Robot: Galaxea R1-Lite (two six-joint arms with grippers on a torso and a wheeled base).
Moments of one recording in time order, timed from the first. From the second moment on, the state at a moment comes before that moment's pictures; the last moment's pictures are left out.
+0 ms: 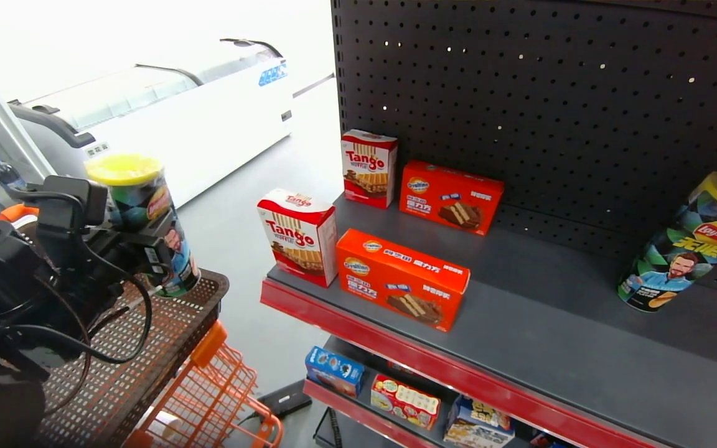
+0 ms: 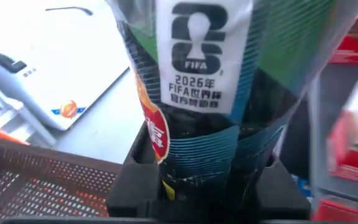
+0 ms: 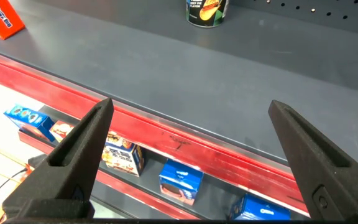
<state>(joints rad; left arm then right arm) -0.03 1.72 -0.44 -1.47 0.02 0.17 -0.02 0.00 0.00 0.00 -0.02 0.00</state>
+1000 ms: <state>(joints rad) -0.79 1.38 -0.39 -1.13 -0.10 0.17 -0.02 0.00 0.00 0.00 -0.02 0.00</state>
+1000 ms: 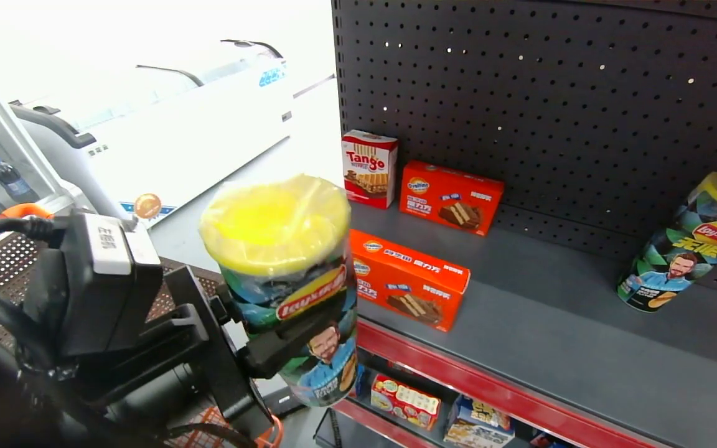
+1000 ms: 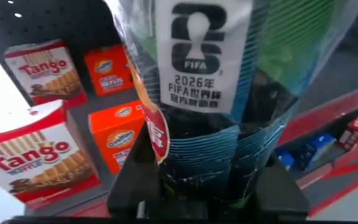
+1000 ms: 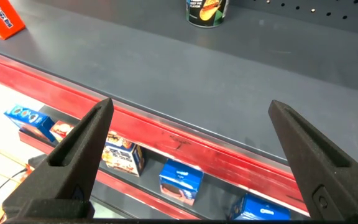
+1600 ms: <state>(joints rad) -0.88 1.41 -0.40 -1.11 -0.19 0.07 -0.02 0.00 0.00 0.00 -0.02 -0.01</state>
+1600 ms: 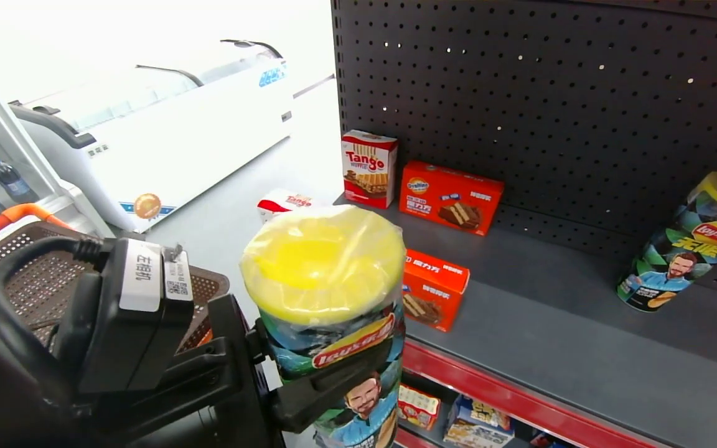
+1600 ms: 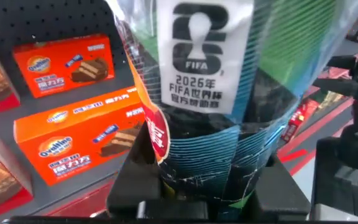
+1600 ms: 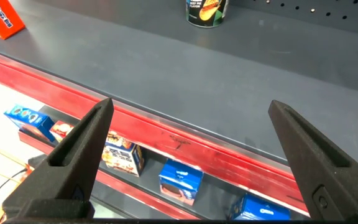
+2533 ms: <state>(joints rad) -0.89 1.41 -0.39 -1.11 -0.19 0.07 -0.01 0.00 0.00 0.00 -0.02 0.00</state>
